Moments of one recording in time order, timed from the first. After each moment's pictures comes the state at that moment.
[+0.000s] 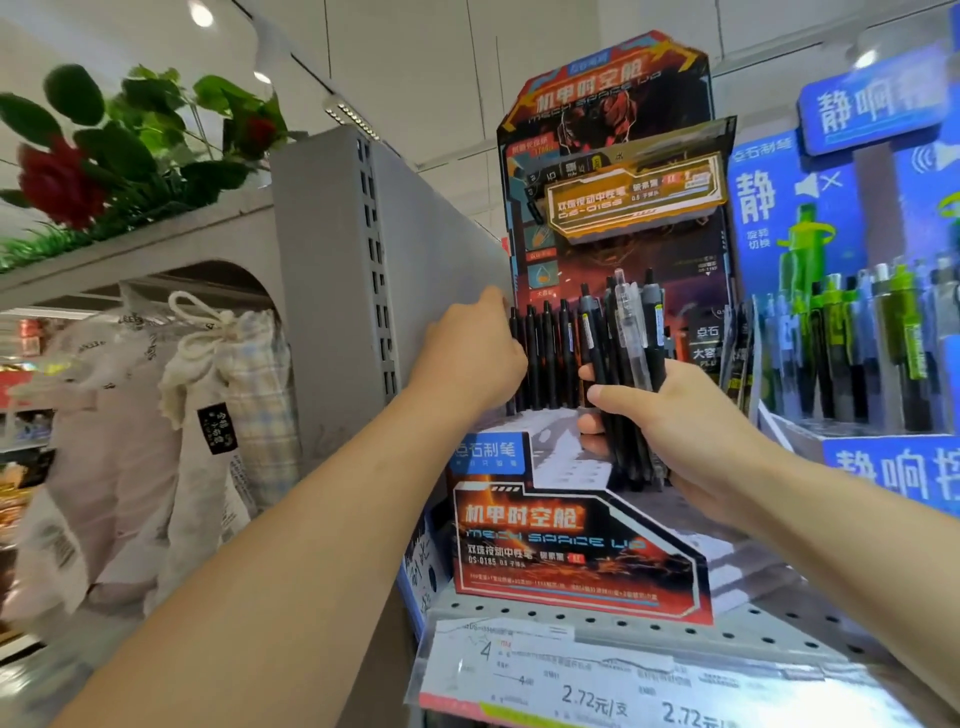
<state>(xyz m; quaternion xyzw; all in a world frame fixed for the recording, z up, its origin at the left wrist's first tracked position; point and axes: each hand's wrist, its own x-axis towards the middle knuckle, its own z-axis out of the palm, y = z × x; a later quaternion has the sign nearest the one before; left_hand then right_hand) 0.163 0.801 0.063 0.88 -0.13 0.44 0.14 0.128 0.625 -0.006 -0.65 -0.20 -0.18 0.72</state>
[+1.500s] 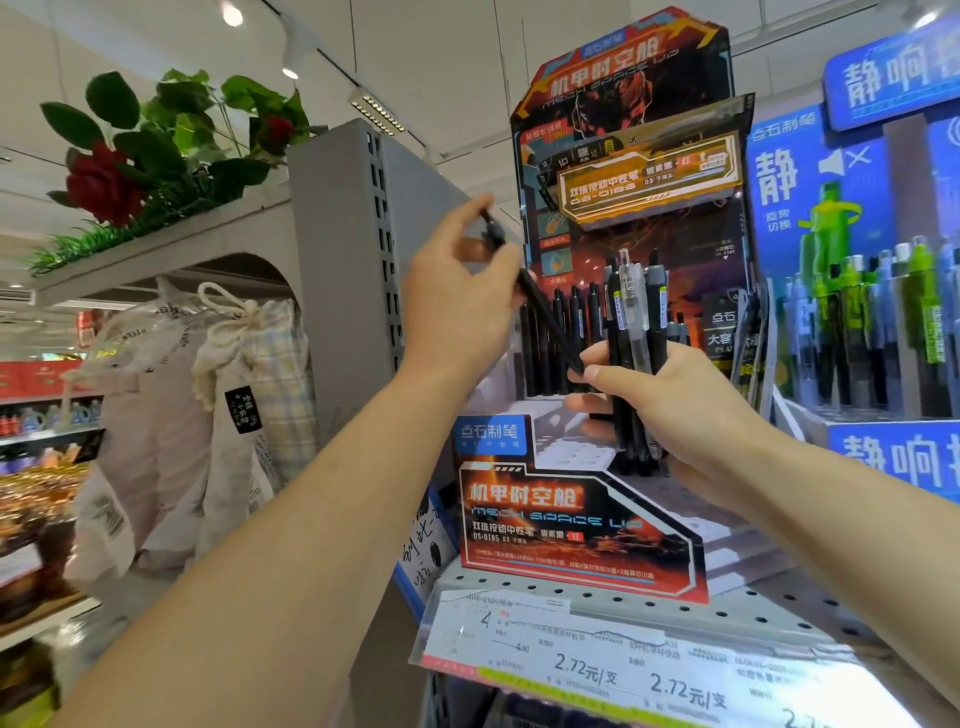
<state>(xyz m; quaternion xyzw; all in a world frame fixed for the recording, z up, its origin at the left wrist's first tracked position) 0.122 0.793 0.067 0.64 -0.26 0.47 0.55 0.131 0.630 -0.005 -0.63 -0.23 -0.17 0.72</state>
